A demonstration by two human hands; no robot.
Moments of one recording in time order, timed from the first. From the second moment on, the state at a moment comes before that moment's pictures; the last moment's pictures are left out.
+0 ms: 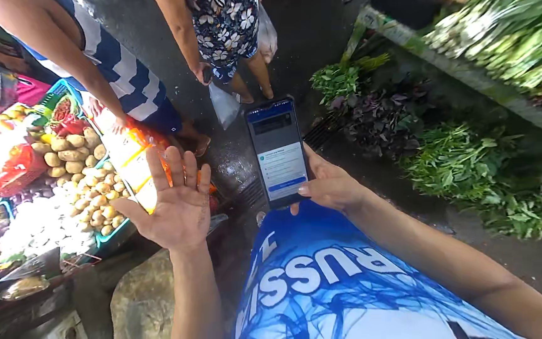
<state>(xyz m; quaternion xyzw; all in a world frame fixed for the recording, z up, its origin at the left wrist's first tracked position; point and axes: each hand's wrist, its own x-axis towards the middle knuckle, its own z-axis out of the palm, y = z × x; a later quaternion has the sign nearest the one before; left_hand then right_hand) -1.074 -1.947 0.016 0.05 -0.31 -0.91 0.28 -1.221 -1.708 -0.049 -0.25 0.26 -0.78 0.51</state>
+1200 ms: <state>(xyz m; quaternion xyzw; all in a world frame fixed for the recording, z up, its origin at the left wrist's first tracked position) -1.086 -1.953 0.007 0.02 -0.27 -0.93 0.27 -1.234 -1.711 -0.051 -0.25 0.30 -0.79 0.48</state>
